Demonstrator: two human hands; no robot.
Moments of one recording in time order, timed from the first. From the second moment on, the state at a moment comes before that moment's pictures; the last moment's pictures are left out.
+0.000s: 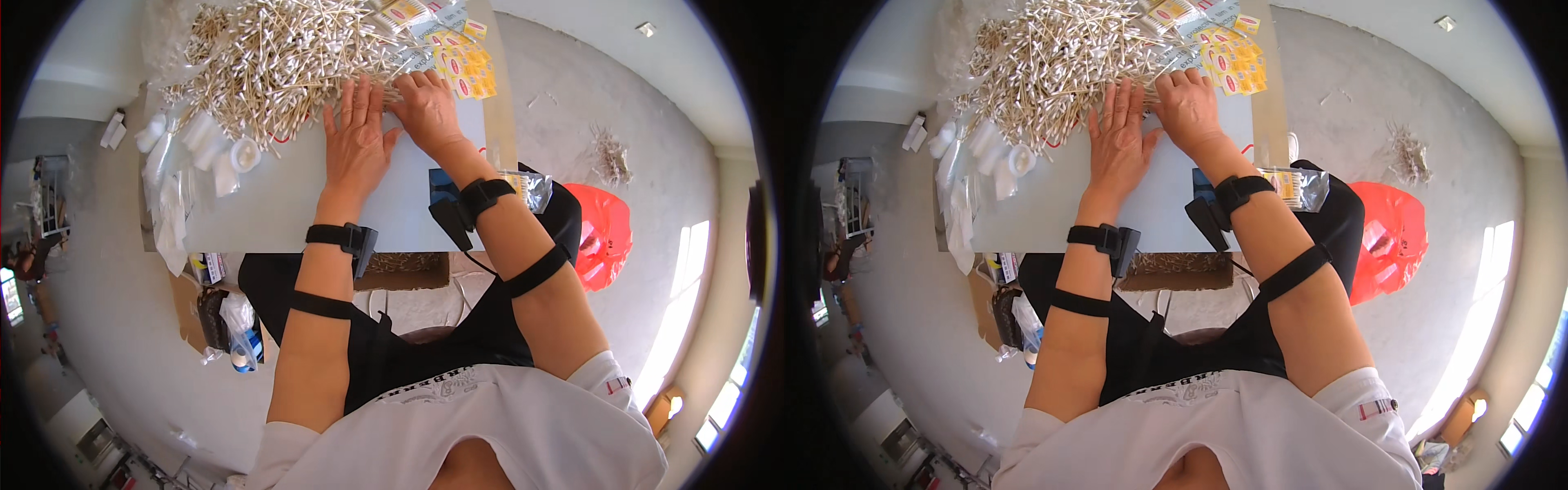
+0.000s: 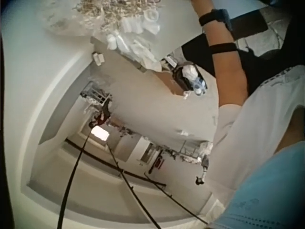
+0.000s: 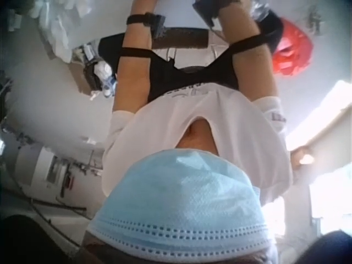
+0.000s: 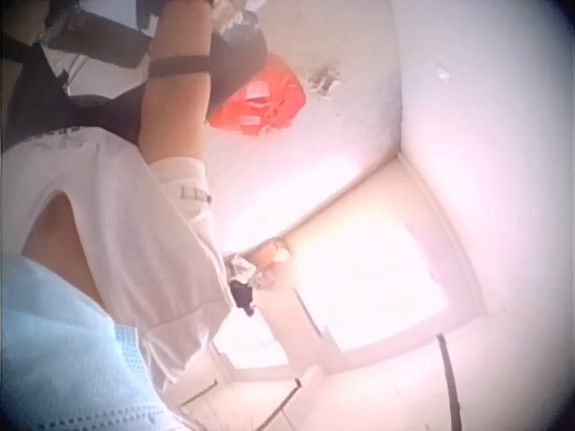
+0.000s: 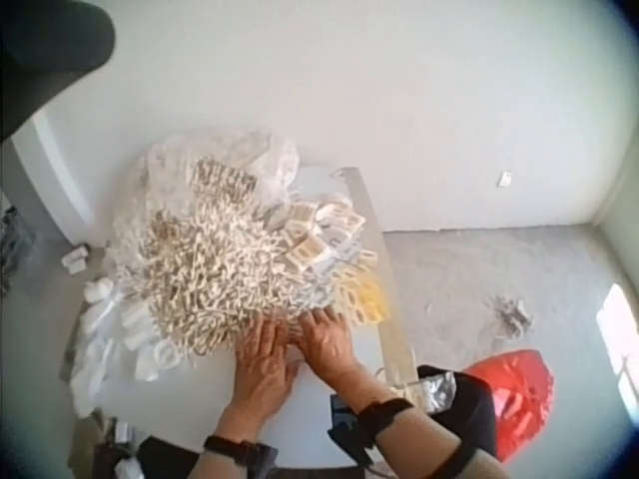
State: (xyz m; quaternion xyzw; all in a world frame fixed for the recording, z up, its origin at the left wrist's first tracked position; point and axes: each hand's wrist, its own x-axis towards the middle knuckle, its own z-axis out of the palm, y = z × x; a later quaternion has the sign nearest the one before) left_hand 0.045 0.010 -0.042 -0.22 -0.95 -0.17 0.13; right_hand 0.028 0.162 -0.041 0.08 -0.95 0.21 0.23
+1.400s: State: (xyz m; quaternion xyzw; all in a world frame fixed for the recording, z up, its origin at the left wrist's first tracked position) left_hand 0.130 -0.013 -0.041 -0.24 -0.95 -0.19 0.08; right_hand 0.103 0.170 -0.037 -0.04 -0.93 0.34 0.15
